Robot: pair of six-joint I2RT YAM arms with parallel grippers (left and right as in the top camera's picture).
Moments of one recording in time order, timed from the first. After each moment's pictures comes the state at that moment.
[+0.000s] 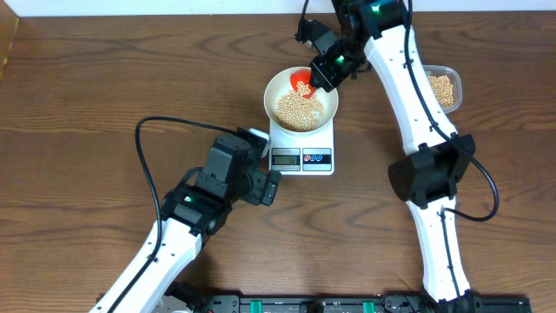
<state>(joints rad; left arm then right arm) -0.46 1.14 0.74 -0.49 0.06 -0.07 0.36 2.46 2.67 -1.53 -0.40 -0.38</state>
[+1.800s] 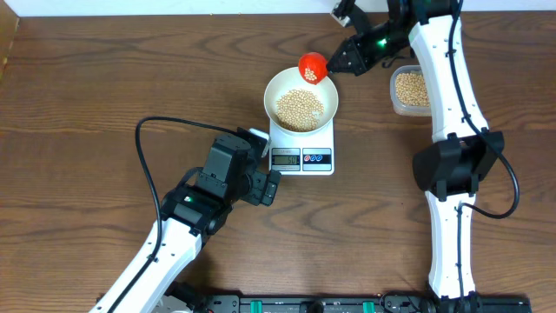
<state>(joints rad) -0.46 1.14 0.74 -0.49 0.06 -0.07 0.18 2.46 2.67 -1.54 -0.79 -0.42</state>
